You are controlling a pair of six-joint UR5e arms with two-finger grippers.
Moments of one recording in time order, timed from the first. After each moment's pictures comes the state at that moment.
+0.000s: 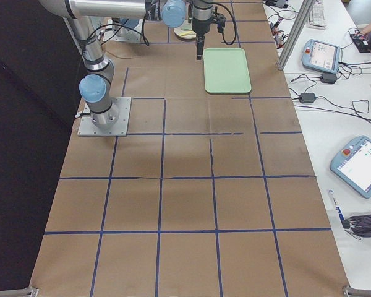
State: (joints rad) left arm -1.02 -1.86 -2.05 -1.05 1.37 0.51; right arm 1.55 -1.58 1.62 -1.61 -1.57 0.03
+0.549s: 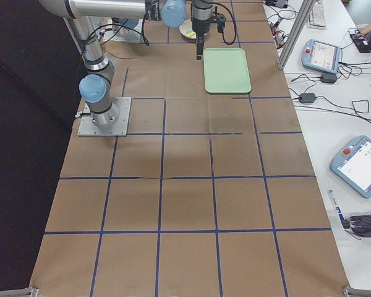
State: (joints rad) left arm -1.04 -1.85 -2.01 -1.07 1.30 0.51; right arm 1.55 -1.58 1.62 -1.61 -1.57 0.03
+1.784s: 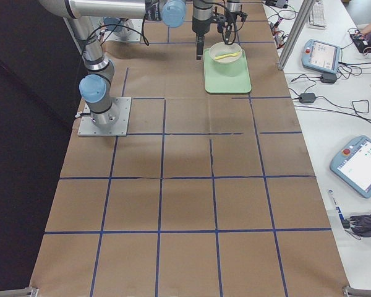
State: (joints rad) left arm -1.61 -2.26 -1.34 -1.19 1.19 0.22; right arm 1.55 -1.58 1.63 -1.61 -1.57 0.03
